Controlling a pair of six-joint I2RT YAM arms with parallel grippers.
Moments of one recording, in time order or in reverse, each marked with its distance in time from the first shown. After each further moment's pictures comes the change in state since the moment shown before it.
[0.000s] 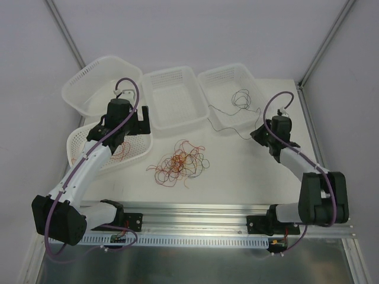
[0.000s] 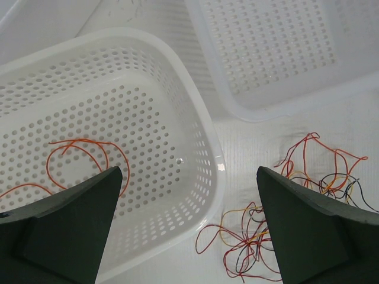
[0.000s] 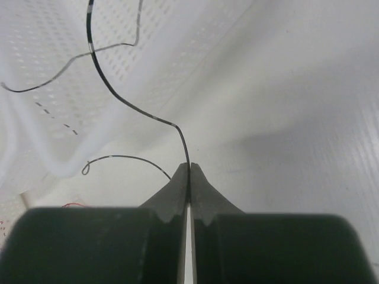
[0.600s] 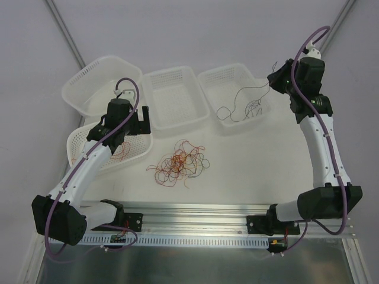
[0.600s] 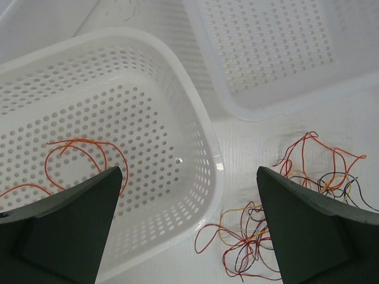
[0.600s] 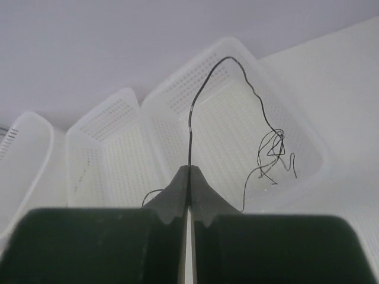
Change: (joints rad) left arm 0.000 0.000 0.000 0.000 0.007 0.000; right arm 0.000 -0.030 0.877 -0.593 0.044 -0.198
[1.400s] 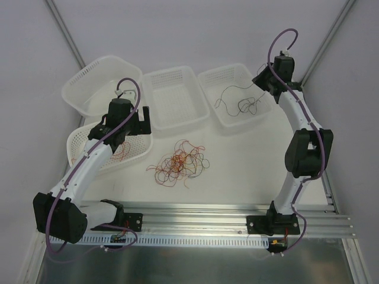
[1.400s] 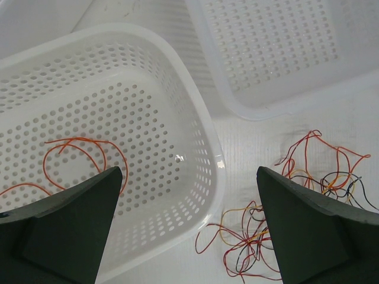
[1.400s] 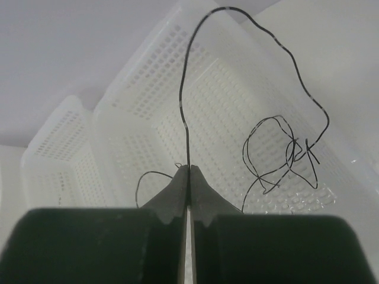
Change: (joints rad) left arm 0.000 0.017 0.000 0.000 0.000 0.000; right arm -0.011 0.501 0.175 0.173 -0.018 0.132
